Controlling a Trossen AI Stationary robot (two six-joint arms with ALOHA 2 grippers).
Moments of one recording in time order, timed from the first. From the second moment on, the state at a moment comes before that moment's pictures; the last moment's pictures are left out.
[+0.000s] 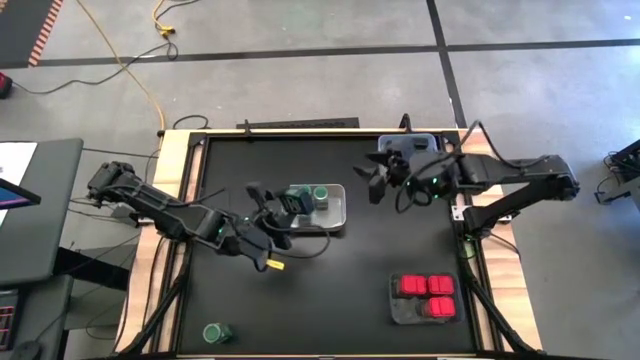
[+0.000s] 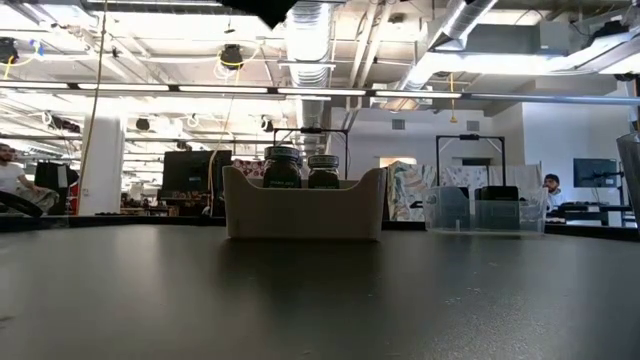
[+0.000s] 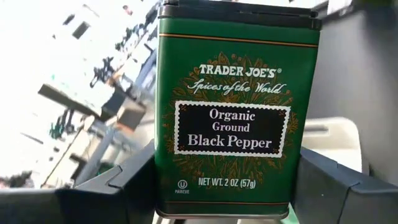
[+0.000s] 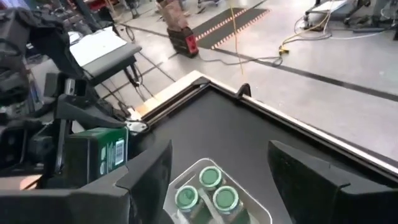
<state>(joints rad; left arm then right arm) -0.40 1.36 1.11 -0.25 -1.12 0.24 0.11 1.22 1.33 -0.50 0.60 0.52</state>
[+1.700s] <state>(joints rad) -0.21 1.53 1.21 -0.01 -1.00 0.33 0.05 1.50 1.63 -0.75 0.40 0.66</state>
